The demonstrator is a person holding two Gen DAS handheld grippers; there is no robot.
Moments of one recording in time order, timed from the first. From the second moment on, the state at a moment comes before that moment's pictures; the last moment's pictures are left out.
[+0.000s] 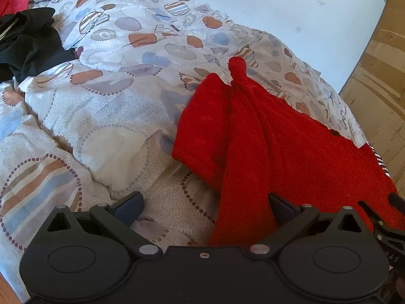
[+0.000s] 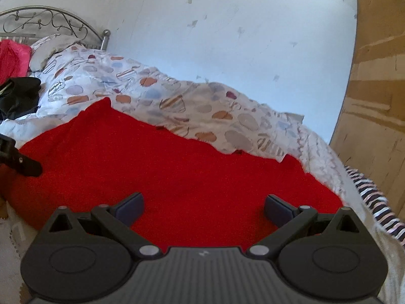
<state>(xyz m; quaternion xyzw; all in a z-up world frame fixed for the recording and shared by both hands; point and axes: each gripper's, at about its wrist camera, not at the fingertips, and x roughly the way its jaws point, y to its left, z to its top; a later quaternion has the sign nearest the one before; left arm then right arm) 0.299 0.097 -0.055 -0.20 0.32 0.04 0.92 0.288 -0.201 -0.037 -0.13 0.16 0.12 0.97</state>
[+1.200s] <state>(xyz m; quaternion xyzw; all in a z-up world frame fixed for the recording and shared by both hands) 0.220 0.083 -0.043 -0.40 0.24 -0.06 0.89 0.284 -0.213 -0.043 -0.09 0.15 0.14 0.98</state>
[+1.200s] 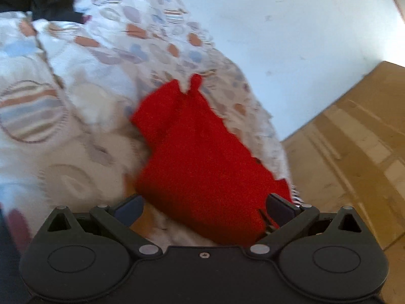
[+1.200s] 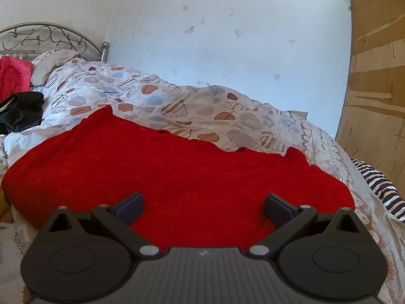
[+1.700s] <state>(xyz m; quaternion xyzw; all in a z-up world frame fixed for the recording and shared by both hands) 0.243 0.067 -0.073 -0.45 0.25 -0.01 0.86 0.281 -0.211 -0.044 -0.10 0.14 0.13 0.98</state>
